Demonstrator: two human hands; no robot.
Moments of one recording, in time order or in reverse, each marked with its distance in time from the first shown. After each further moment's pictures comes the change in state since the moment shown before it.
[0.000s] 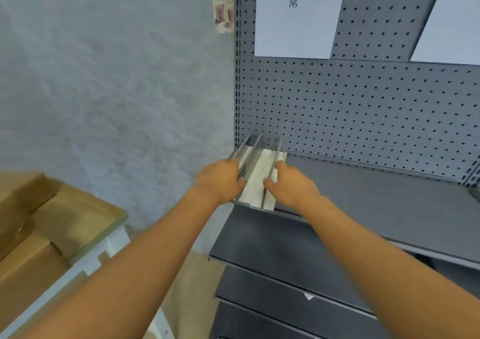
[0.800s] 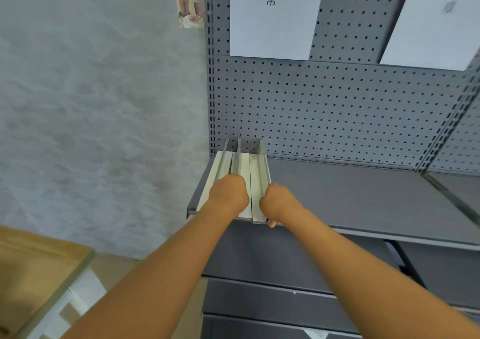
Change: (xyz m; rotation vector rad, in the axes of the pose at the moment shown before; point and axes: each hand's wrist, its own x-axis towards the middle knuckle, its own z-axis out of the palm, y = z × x) left_hand 0.048 0.006 0.041 -0.248 -0.186 -0.034; right_hand 0.025 -0.028 0.032 0.157 -0.201 0.493
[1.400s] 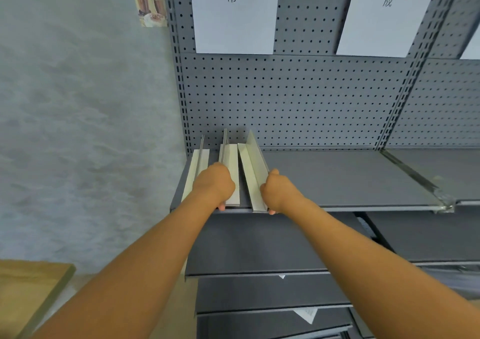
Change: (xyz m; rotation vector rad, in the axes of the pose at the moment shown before) left_hand -0.010 0.015 -0.022 -0.031 -0.151 -0.033; right_hand -0.028 0.030 -0.019 0.046 0.133 0.014
